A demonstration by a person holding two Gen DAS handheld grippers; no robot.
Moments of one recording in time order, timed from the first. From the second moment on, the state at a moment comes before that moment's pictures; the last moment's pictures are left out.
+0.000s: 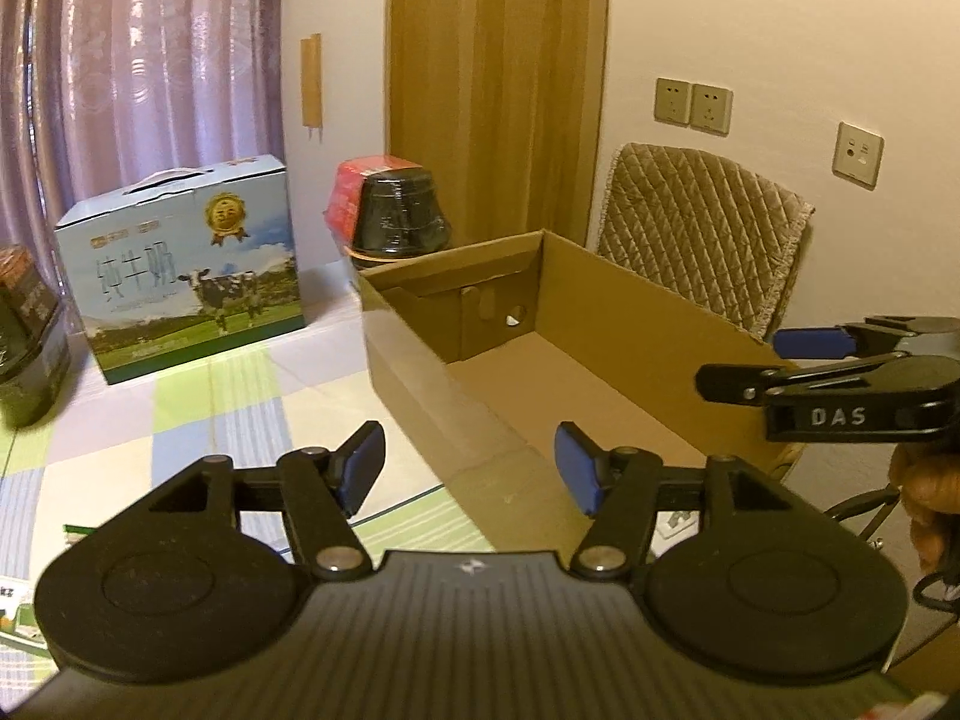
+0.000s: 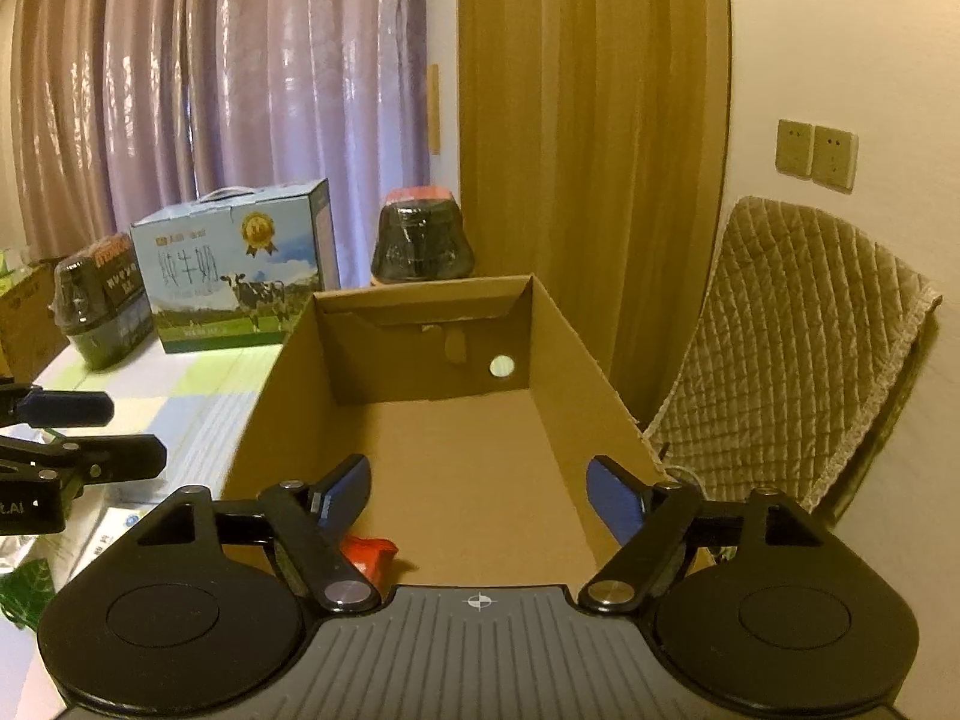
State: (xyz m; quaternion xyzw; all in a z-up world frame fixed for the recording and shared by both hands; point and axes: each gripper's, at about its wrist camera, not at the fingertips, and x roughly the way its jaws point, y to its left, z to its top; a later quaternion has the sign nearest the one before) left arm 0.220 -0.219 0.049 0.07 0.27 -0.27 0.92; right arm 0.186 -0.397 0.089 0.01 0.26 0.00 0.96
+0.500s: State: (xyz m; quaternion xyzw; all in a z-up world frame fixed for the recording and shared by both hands) left arm 0.209 -0.098 0.085 0.05 0.25 -0.15 0.96; right arm 0.168 -0.315 0.148 0.03 0.22 0.09 0.97
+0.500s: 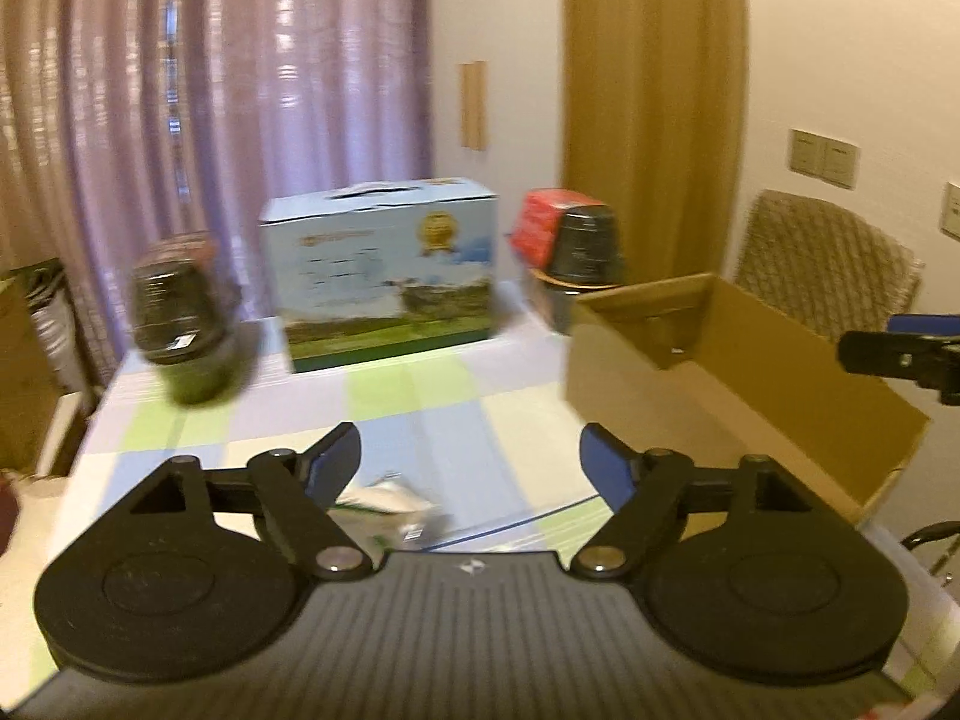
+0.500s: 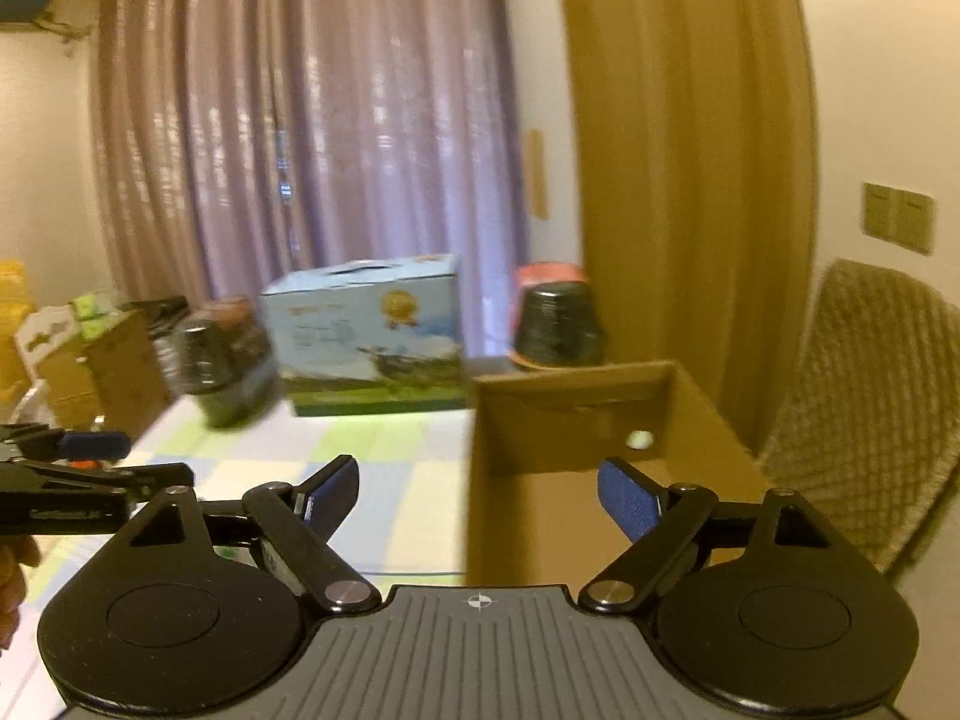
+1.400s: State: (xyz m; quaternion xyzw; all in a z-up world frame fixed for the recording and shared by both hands) left arm 0.201 0.038 0.034 0.04 0.36 -0.08 0.93; right arm 0.197 -0.192 0.038 -0.01 0.35 0.19 0.92
